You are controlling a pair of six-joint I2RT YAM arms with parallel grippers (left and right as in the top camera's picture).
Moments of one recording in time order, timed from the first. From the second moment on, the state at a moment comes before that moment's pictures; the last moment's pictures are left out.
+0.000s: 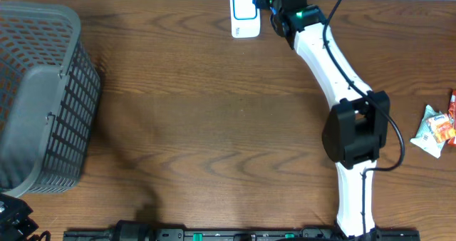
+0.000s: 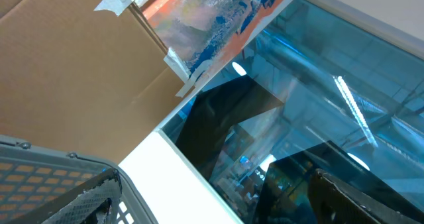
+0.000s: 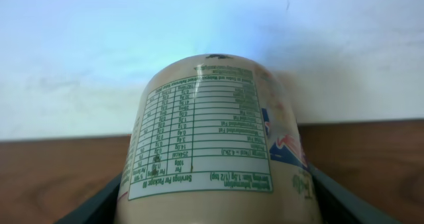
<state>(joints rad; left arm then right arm) -0.11 0.20 1.02 -0.26 -0.73 -0.49 0.33 2.29 2.09 -0.27 0.15 0.32</state>
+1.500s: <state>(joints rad) -0.11 0.20 0.97 -0.21 -0.73 -0.49 0.36 2.15 2.15 -0.80 0.19 0.32</state>
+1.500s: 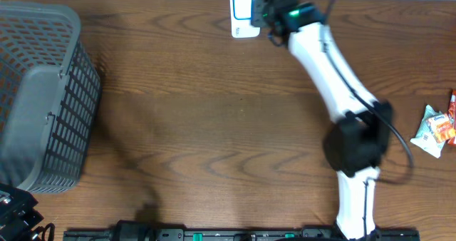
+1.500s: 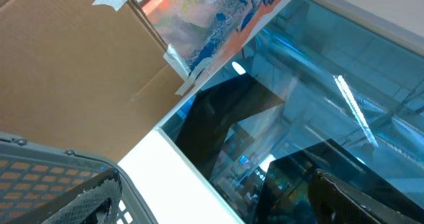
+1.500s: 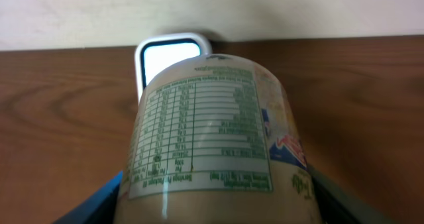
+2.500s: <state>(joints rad) -0.11 0.20 0.97 -0.21 -0.73 -0.49 -0.54 1.99 1.68 -1.18 0.12 0.46</state>
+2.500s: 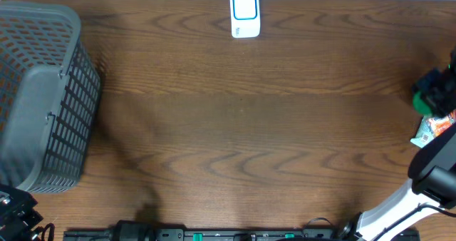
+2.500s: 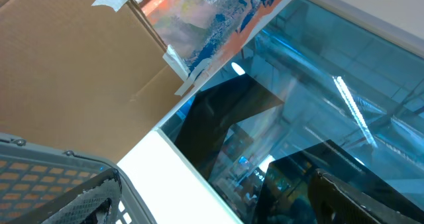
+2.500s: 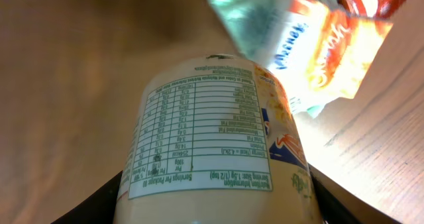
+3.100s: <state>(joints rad) -0.11 0.20 0.97 -0.21 -0.73 -0.49 -0.58 1.99 1.48 -0.97 -0.04 0.46</state>
